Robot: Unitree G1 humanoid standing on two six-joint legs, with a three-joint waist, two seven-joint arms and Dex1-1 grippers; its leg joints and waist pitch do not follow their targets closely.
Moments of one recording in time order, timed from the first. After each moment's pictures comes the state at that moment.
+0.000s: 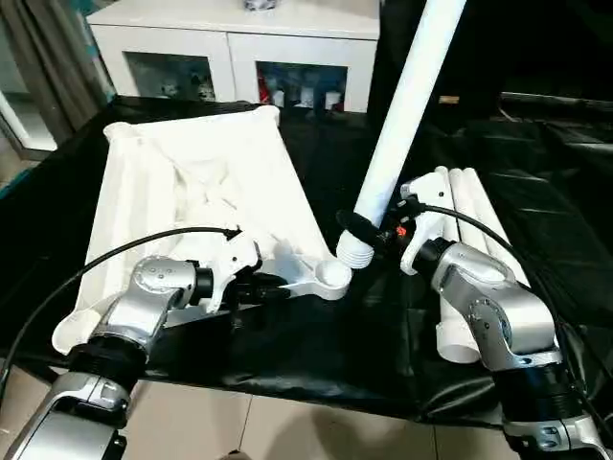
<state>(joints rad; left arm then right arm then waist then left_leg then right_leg) -0.54 0.42 -0.23 0.65 -0.05 -0.03 -1.16 -0.42 -0.22 0.05 0.05 0.32 0.48 0.54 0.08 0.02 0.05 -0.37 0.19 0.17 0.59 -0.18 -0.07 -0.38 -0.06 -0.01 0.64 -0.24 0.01</state>
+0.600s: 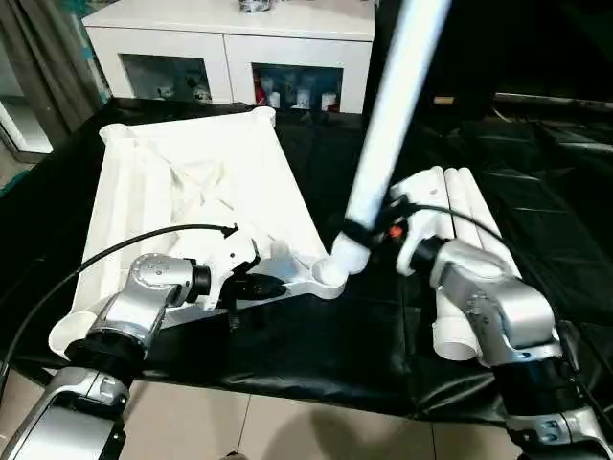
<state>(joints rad) -0.57 0.43 -0.22 0.68 -0.04 0.01 -1.17 -0.48 -0.24 0.09 0.09 0.32 0.56 0.60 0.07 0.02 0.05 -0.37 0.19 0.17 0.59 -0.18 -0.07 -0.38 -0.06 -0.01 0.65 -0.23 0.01</state>
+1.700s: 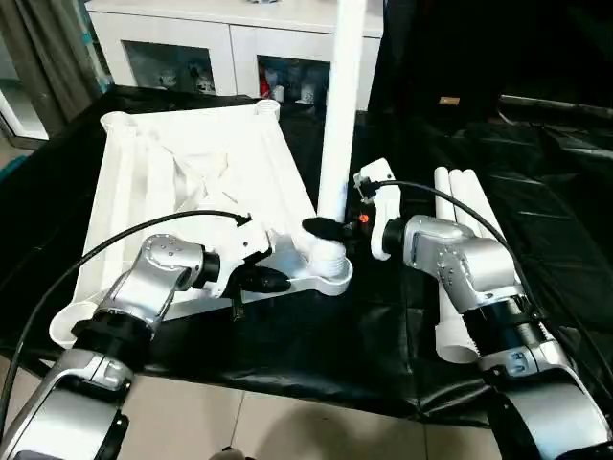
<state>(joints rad) -0.62 0.44 -0.27 0.59 0.00 0.13 -1.19 -0.71 -0.20 0.14 0.41 0.30 0.61 0.70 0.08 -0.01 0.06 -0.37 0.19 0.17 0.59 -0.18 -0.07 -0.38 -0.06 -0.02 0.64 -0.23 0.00</state>
